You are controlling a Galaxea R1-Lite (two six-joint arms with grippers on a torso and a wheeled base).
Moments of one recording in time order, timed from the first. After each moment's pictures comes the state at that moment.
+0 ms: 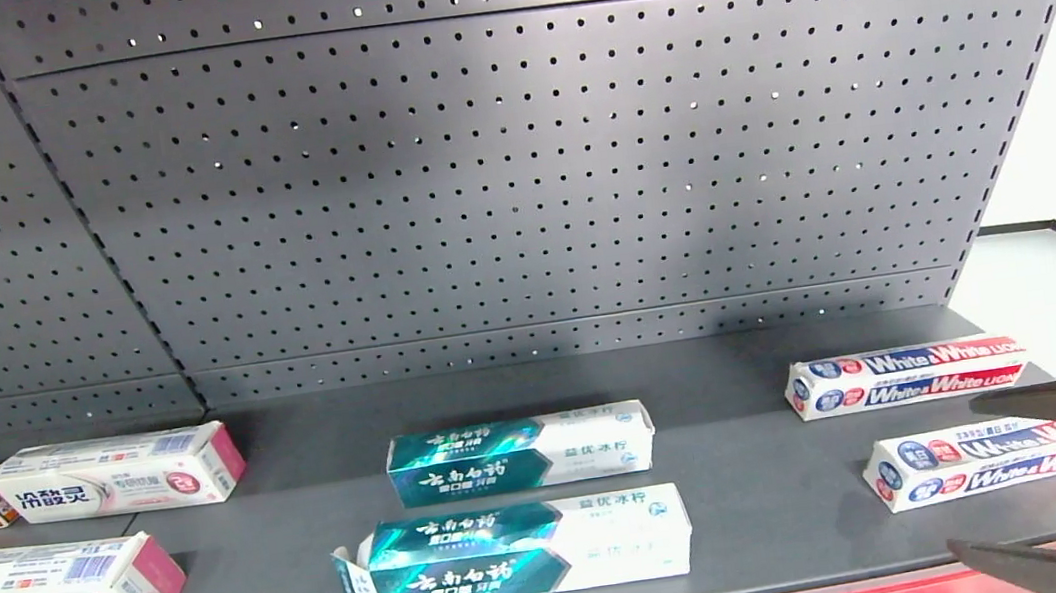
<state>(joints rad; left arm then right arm) 0.00 0.01 -0.01 0.02 0.00 -0.01 0.44 1.00 -0.60 -0.01 0.27 -0.31</state>
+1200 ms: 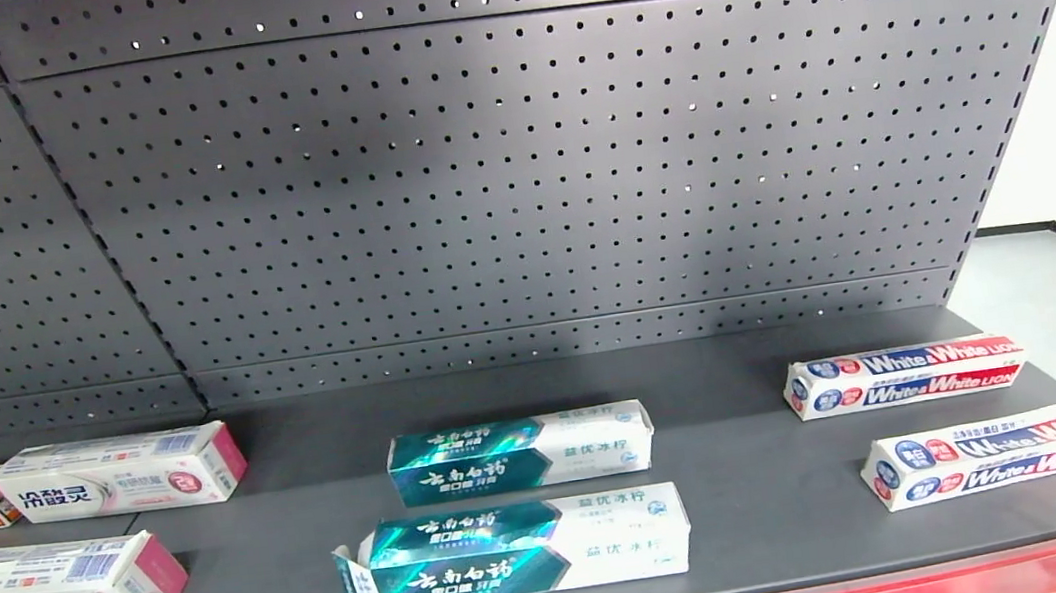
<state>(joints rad) -0.07 0.11 -0.26 0.21 -0.08 0.04 0.27 0.62 -0.47 0.03 0.19 -0.13</state>
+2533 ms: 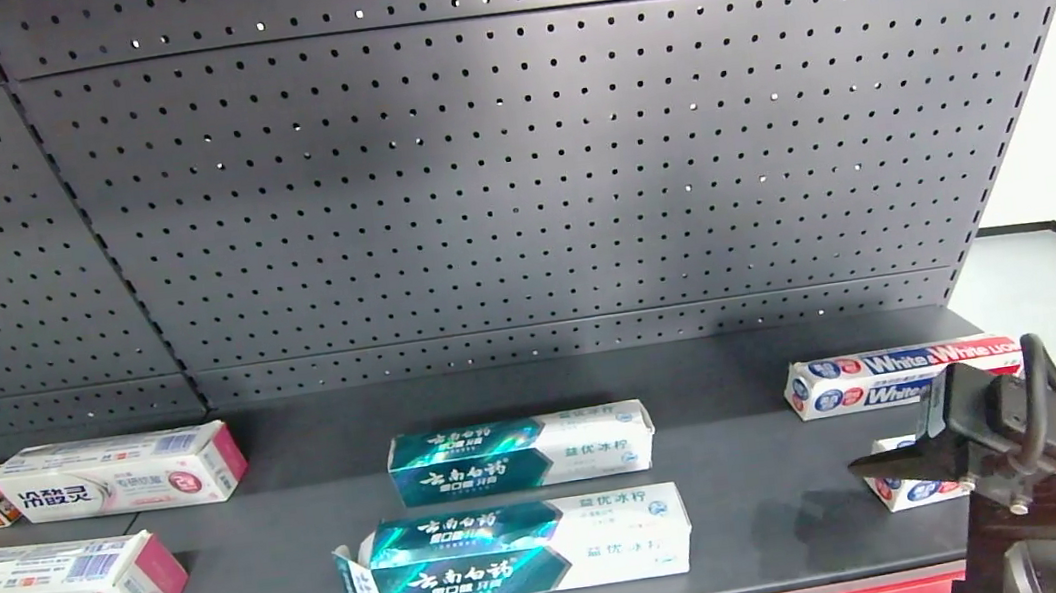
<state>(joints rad) -0.06 0.09 -0.04 0.04 0.01 0.04 0.71 1.27 -0.58 -0.12 0.05 -0.26</state>
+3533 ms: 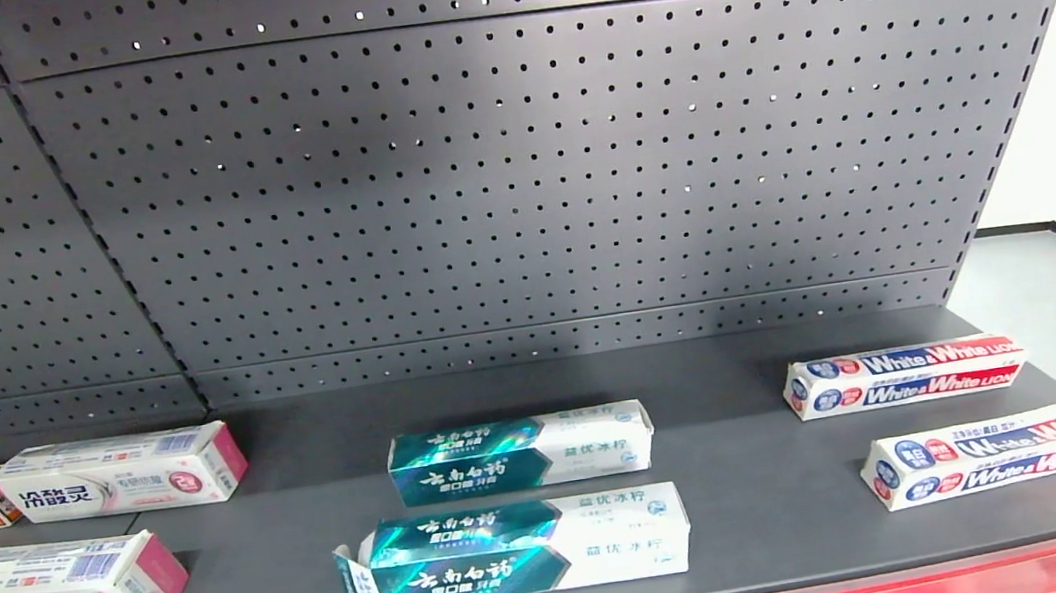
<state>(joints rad) -0.06 0.09 -0.04 0.04 0.02 0.03 0.16 0.46 -0.26 -0.03 -0.06 -0.11</state>
